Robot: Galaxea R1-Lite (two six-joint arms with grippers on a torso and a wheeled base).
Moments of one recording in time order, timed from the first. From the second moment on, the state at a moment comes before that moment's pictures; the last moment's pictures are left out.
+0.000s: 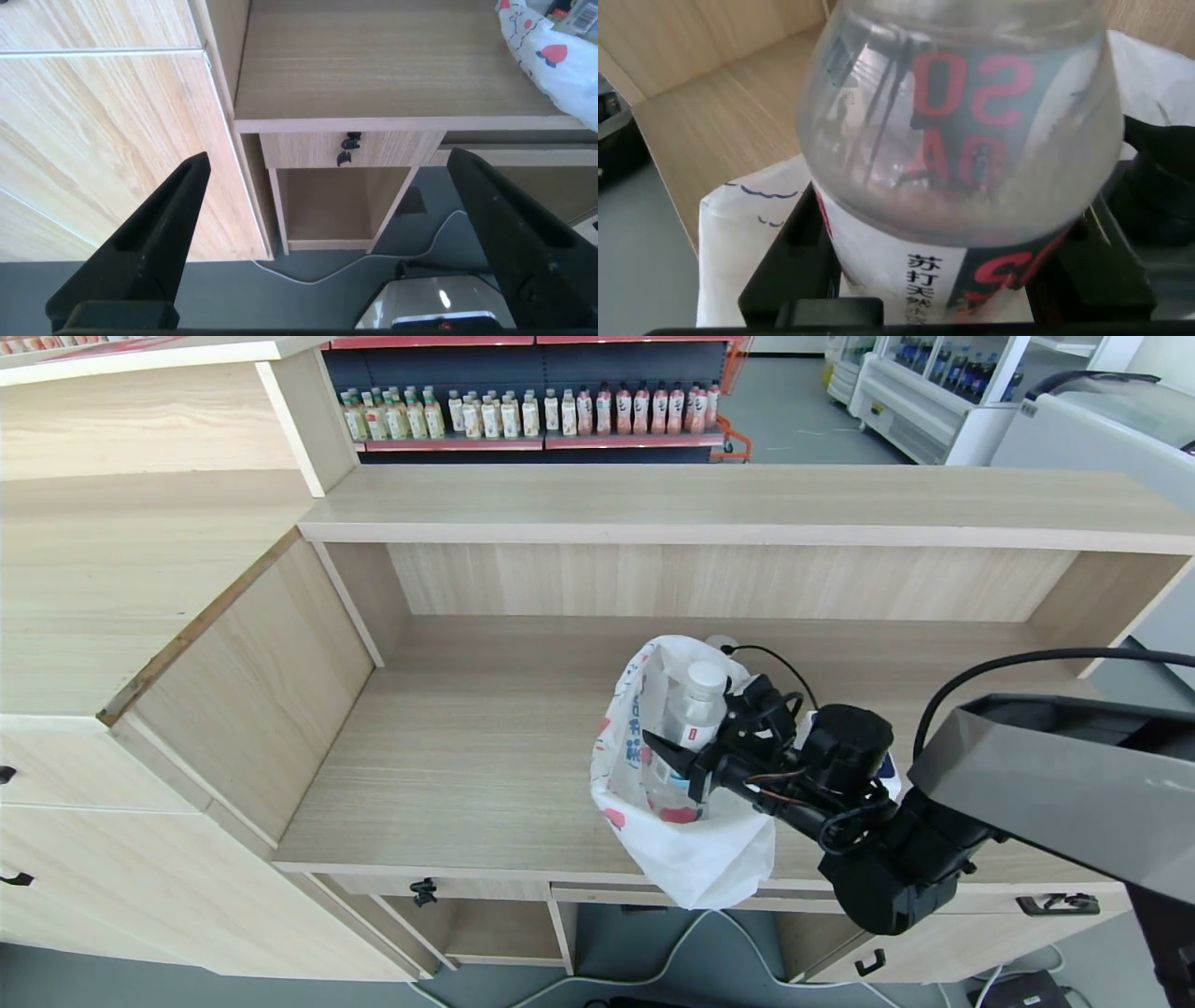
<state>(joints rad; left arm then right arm) -0.01 0.00 0.00 0.04 -0.04 0.03 0.46 2.31 -0.89 -1.56 0.37 -0.13</state>
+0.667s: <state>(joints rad) -0.01 0.00 0.00 0.04 -0.04 0.03 0.47 2.41 -0.94 -1.55 0.37 -0.17</state>
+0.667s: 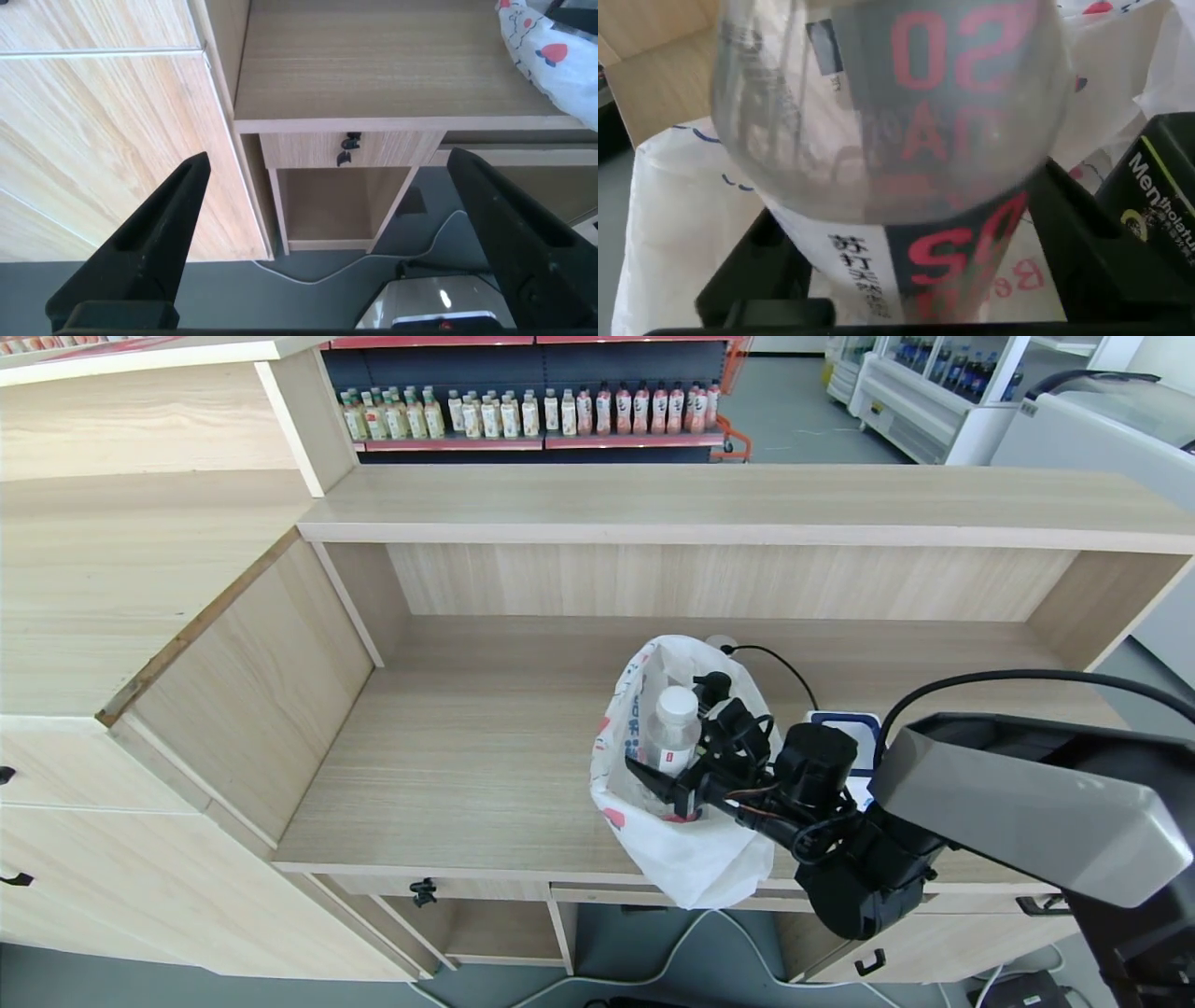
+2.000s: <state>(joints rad) -0.01 0.00 0.00 0.04 -0.04 0.03 0.30 1.28 -0.30 -0.98 -0.01 -0.11</state>
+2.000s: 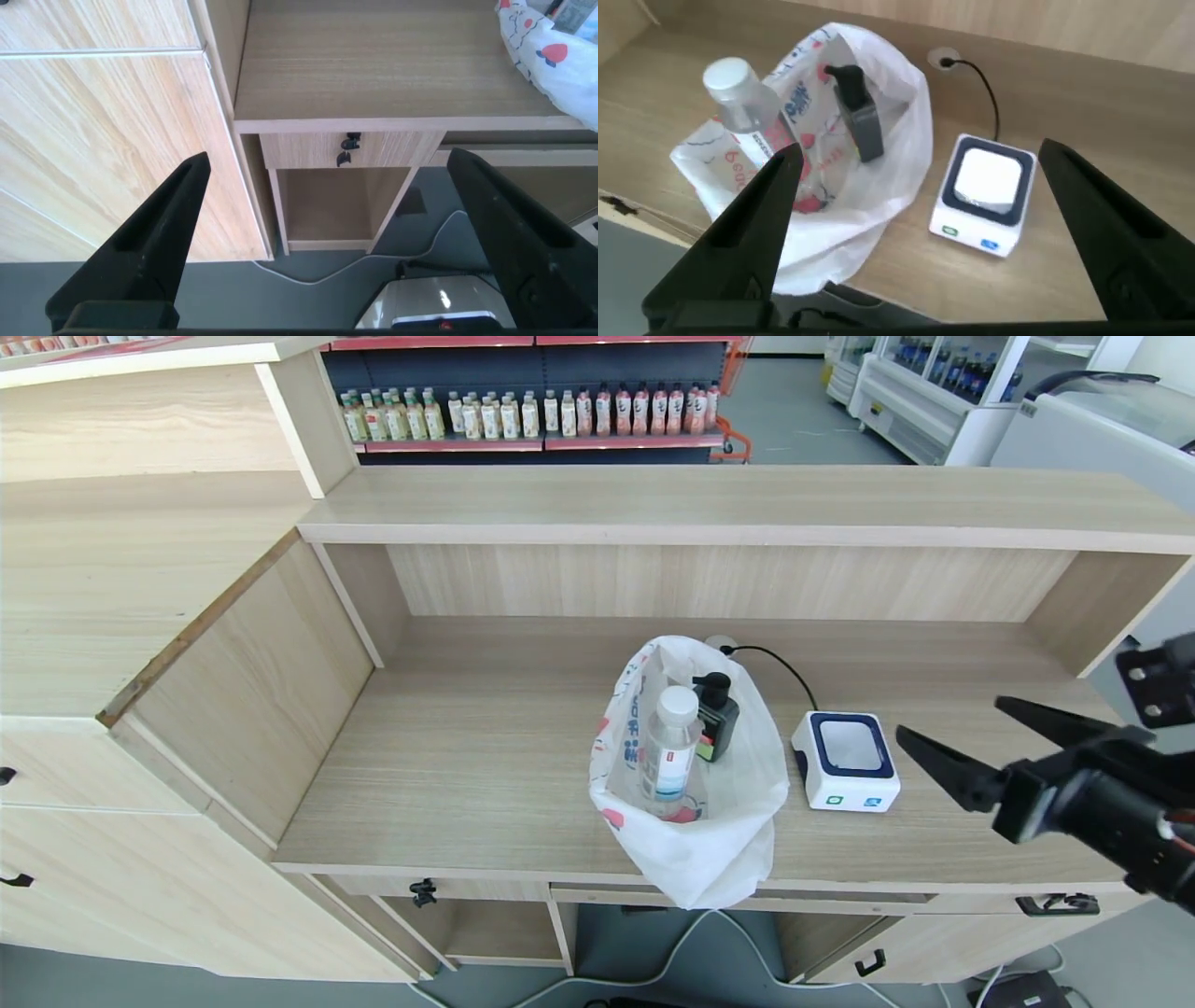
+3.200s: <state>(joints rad) -0.01 0.00 0.00 0.04 -0.04 0.03 0.00 0.03 0.00 -0.02 0.03 -0.05</state>
